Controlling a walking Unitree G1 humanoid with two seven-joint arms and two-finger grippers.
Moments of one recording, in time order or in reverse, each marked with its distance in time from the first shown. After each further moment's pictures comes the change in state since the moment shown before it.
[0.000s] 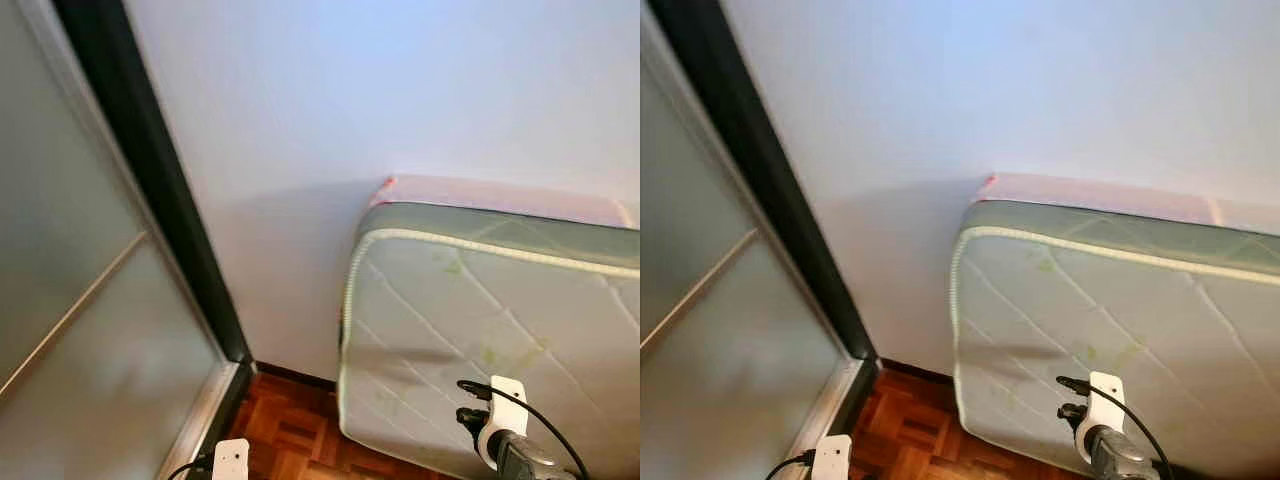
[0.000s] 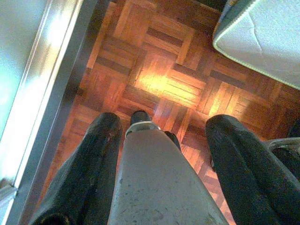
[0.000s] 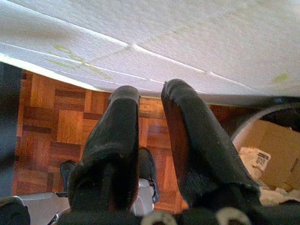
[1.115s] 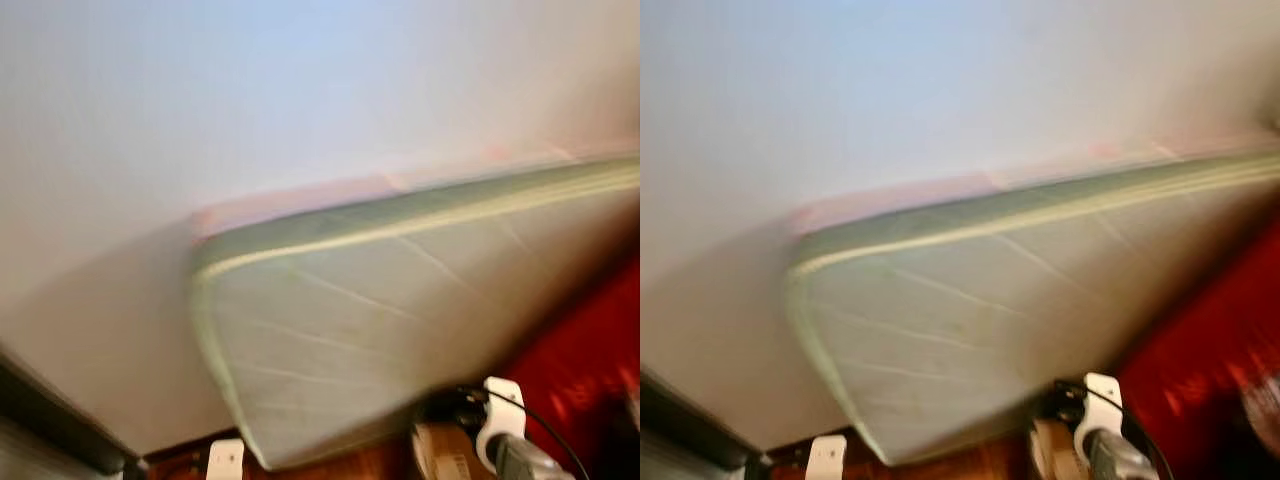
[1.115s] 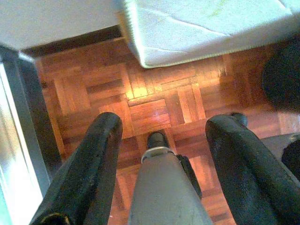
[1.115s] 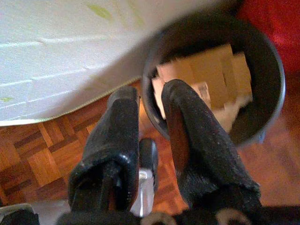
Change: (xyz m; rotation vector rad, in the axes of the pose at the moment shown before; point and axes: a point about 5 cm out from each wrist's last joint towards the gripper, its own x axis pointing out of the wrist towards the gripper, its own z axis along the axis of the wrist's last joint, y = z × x) left arm 0.000 0.005 0.003 0.034 -0.013 0.002; right arm 0.001 0.002 -0.002 -0.014 0.028 0.012
